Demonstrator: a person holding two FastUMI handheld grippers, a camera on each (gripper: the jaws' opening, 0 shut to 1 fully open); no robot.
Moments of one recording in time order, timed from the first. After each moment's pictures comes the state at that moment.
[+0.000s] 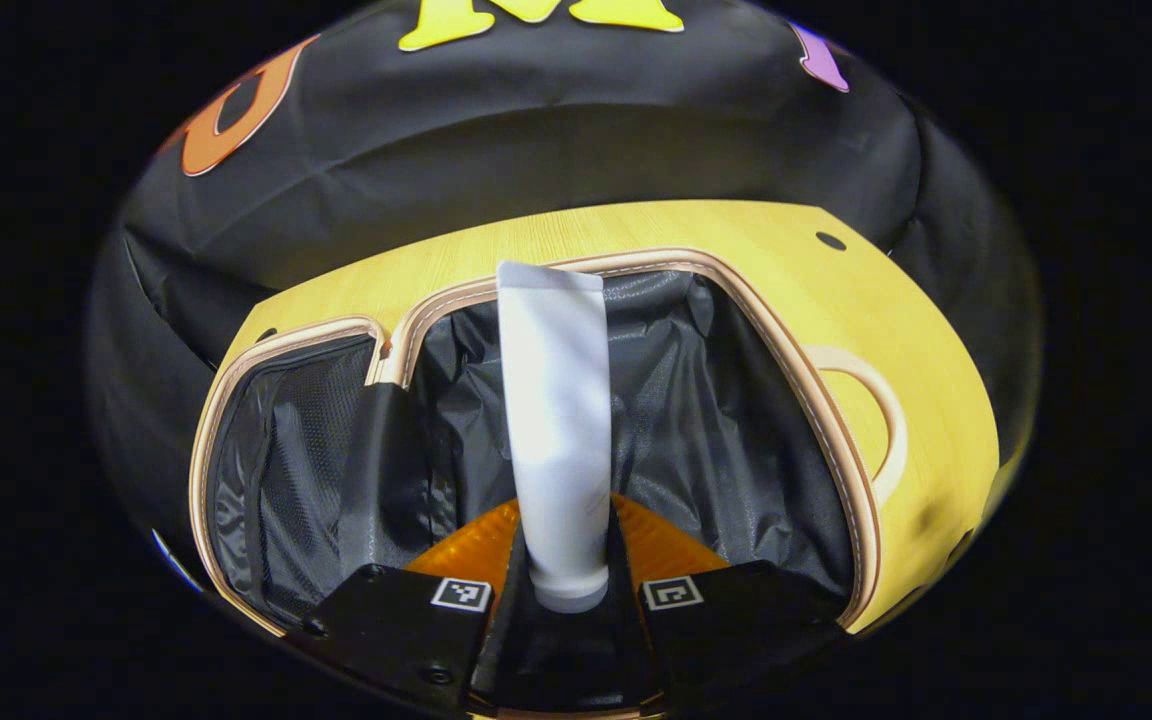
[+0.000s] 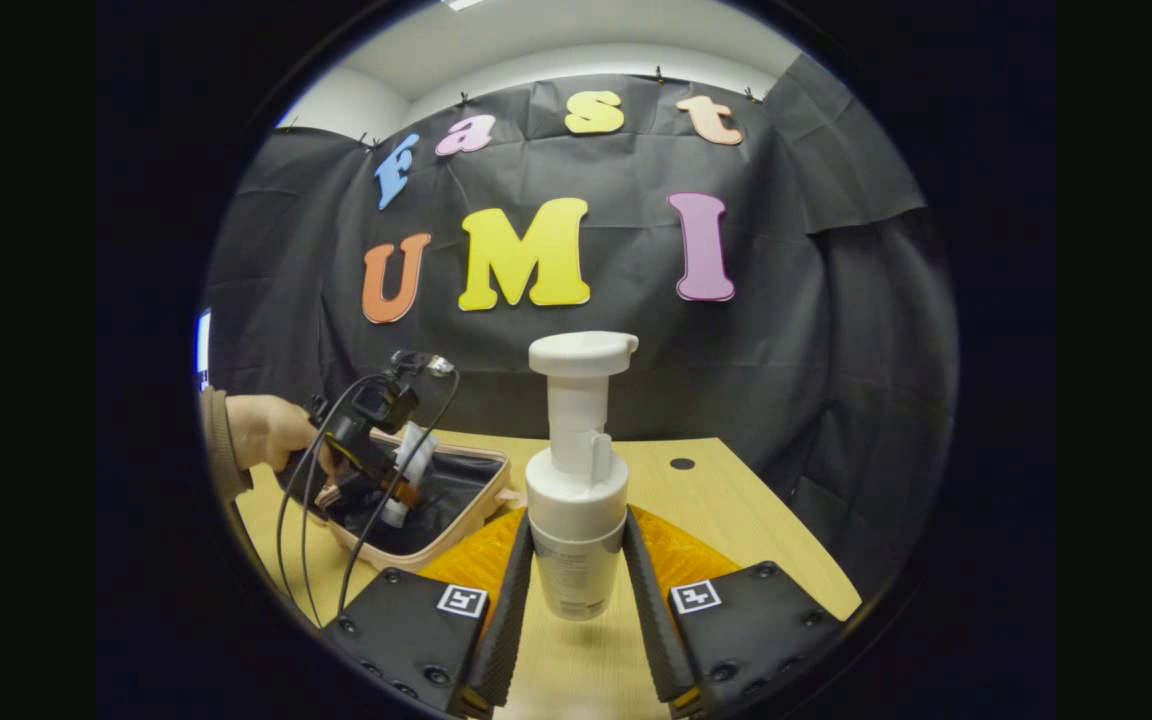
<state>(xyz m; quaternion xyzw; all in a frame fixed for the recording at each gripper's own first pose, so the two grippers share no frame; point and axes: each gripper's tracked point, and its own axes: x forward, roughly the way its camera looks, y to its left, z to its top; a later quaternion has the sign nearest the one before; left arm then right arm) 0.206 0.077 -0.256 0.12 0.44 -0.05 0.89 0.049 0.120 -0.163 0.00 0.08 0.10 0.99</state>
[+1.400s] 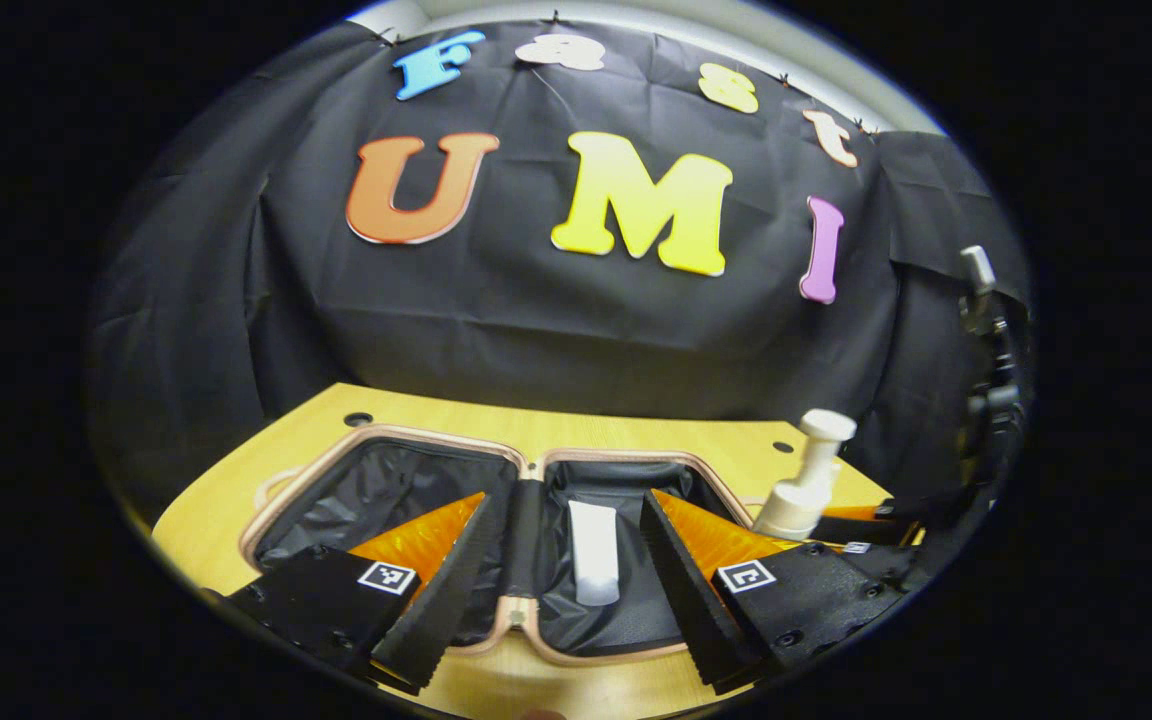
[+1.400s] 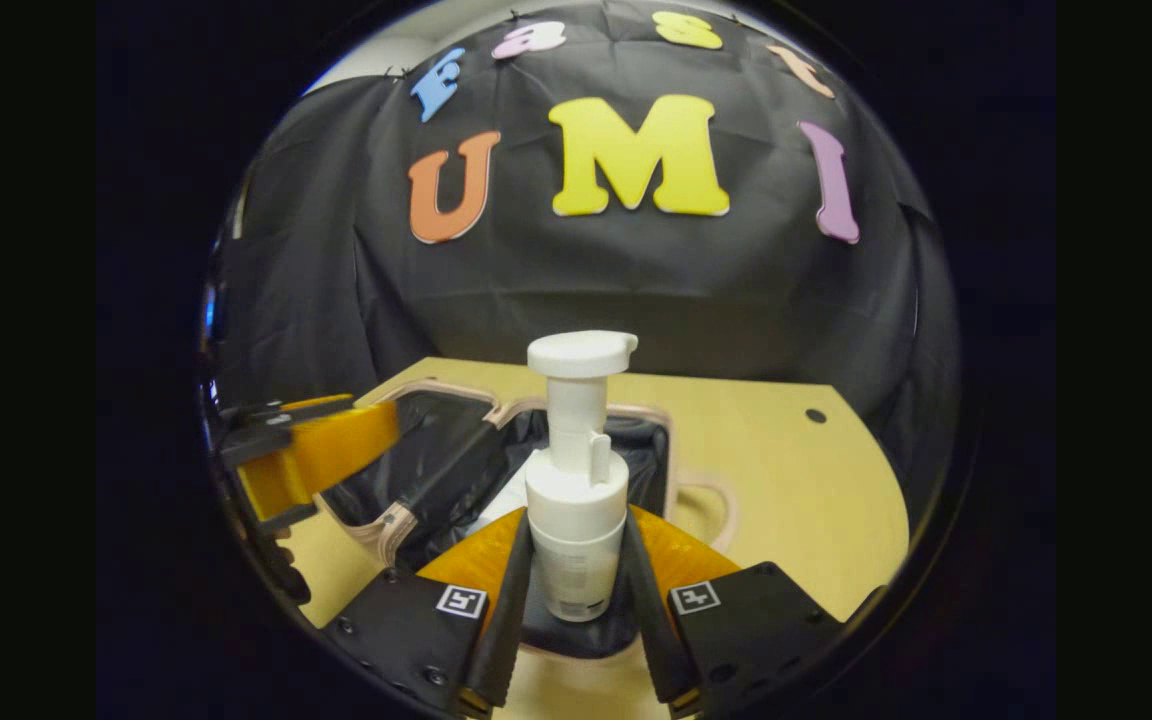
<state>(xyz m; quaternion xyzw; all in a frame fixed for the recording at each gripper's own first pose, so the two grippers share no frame) 0.104 0.170 -0.099 -0.04 0.08 -0.05 0.99 0.113 0.358 -0.227 -0.01 0.25 0.18 0.95</state>
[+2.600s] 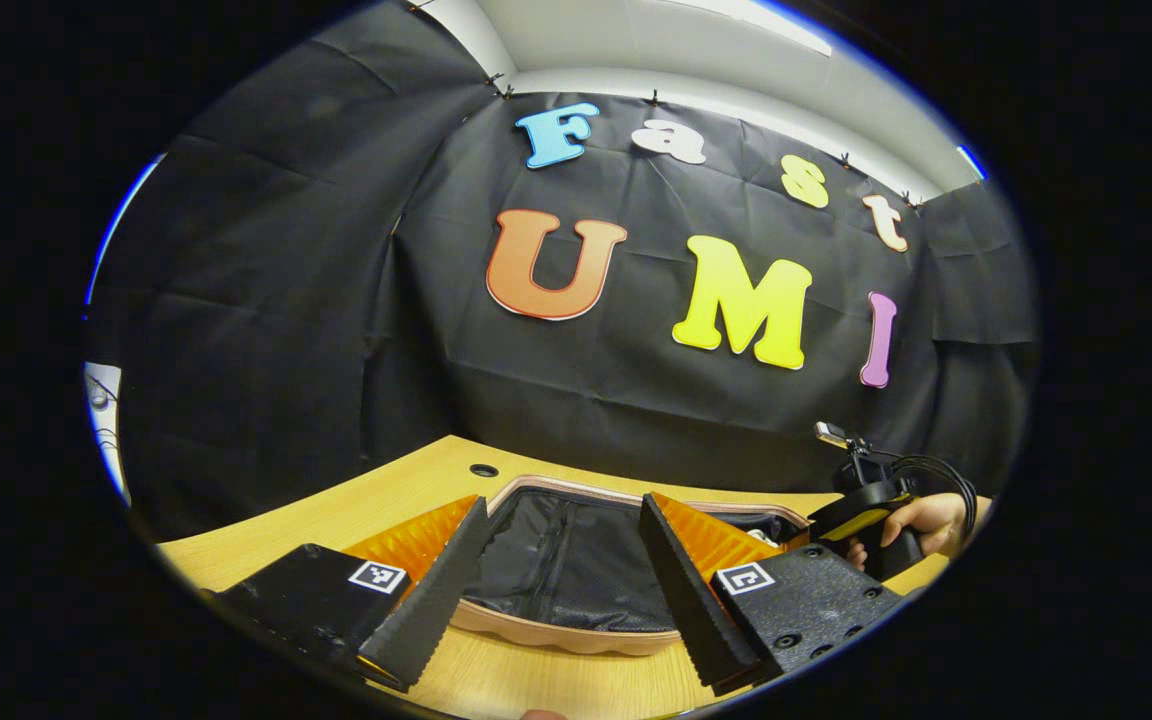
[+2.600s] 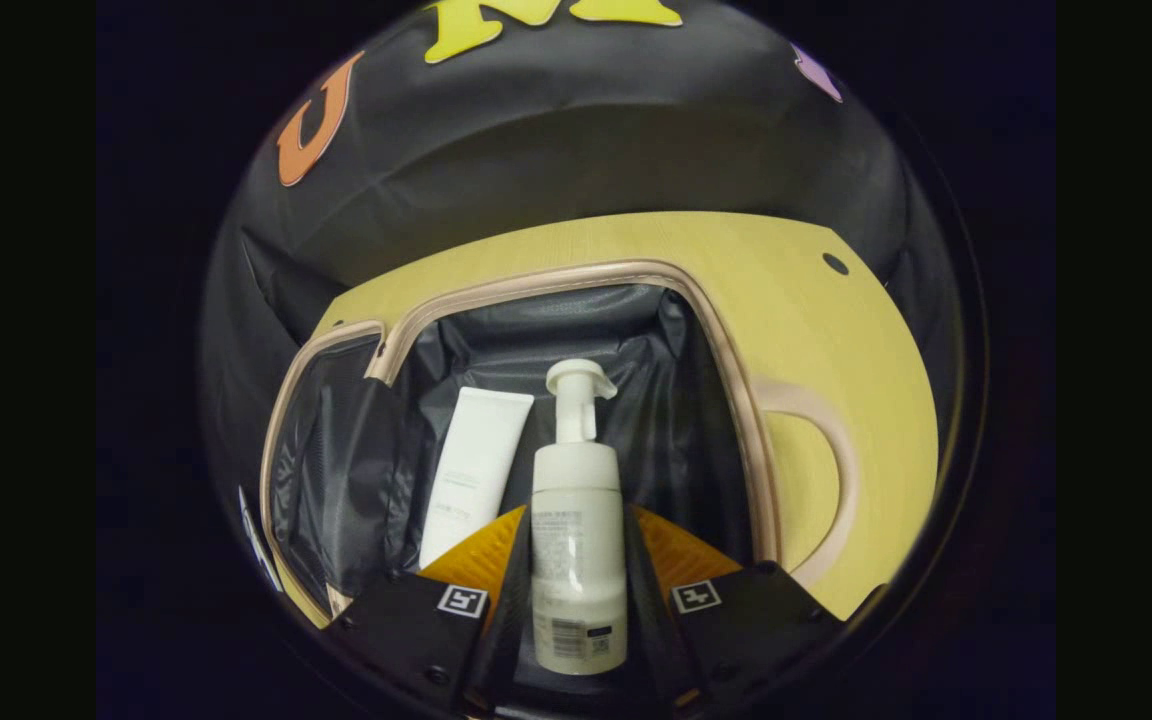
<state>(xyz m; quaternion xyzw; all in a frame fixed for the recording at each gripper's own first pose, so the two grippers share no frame) 0.059 0.322 -0.099 -0.08 -0.02 0.04 1.00 0.193 0.378 -0.328 0.04 0.47 0.06 0.88</state>
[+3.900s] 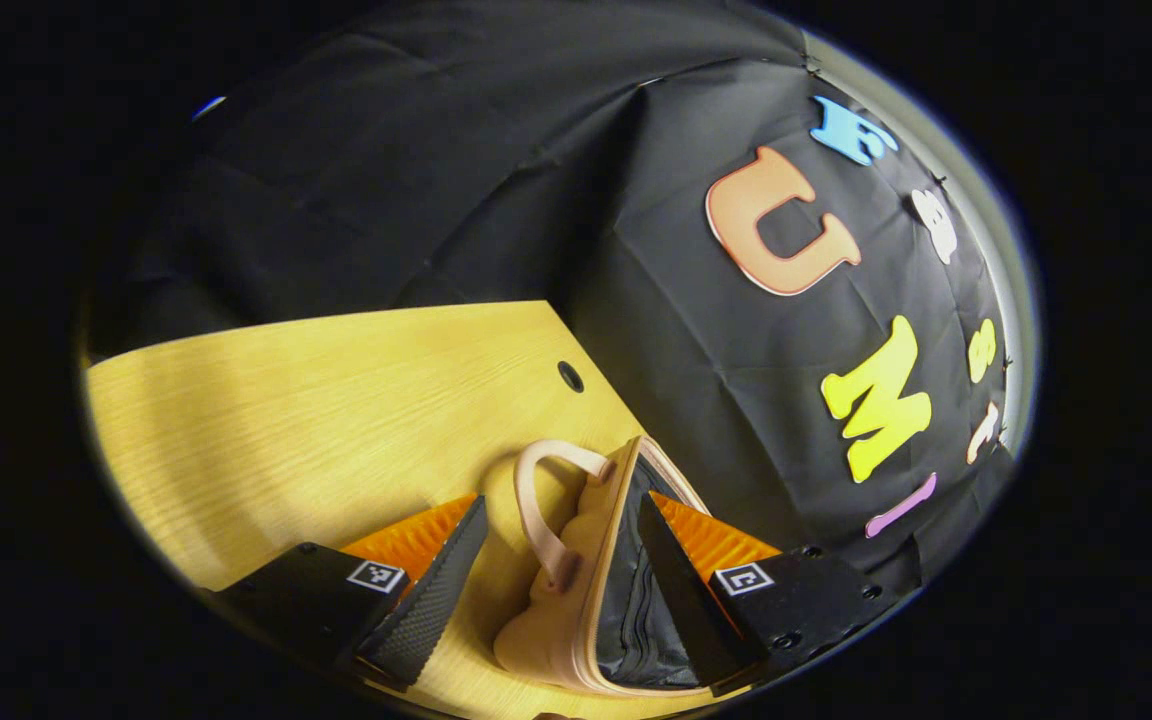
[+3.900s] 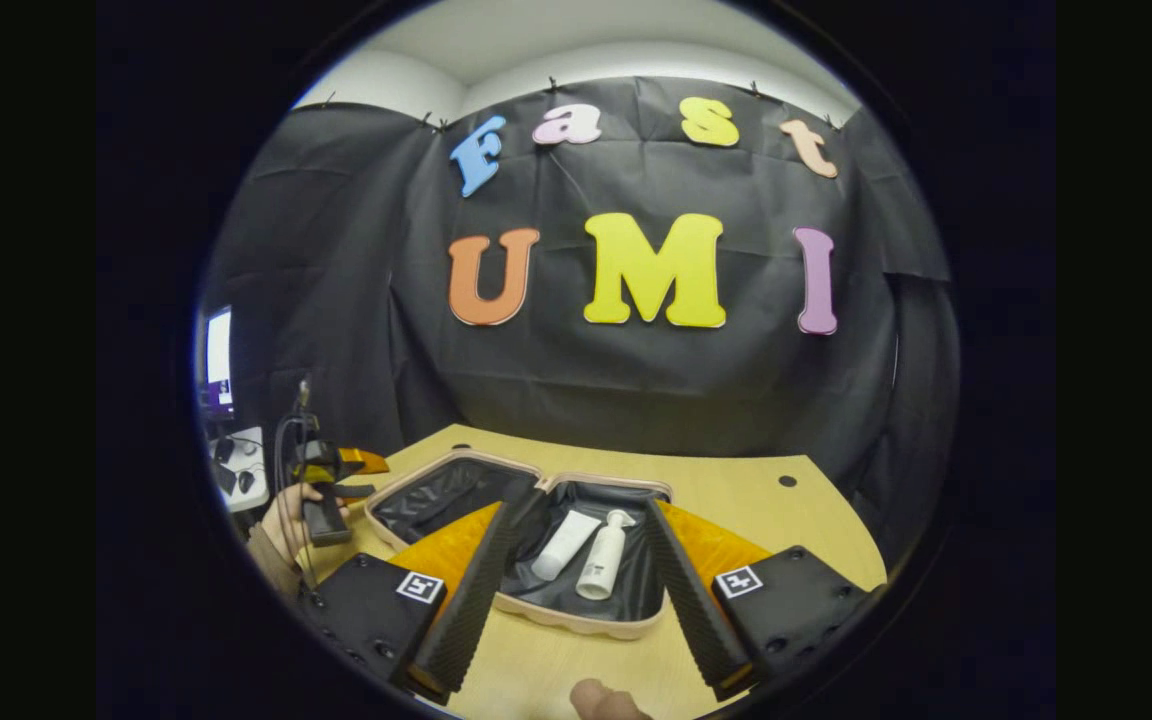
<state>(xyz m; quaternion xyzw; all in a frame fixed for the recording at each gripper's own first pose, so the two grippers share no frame) 0.153 0.442 -0.206 -0.43 0.13 0.06 0.89 -0.020 0.349 -0.089 -0.02 0.08 0.18 0.98</state>
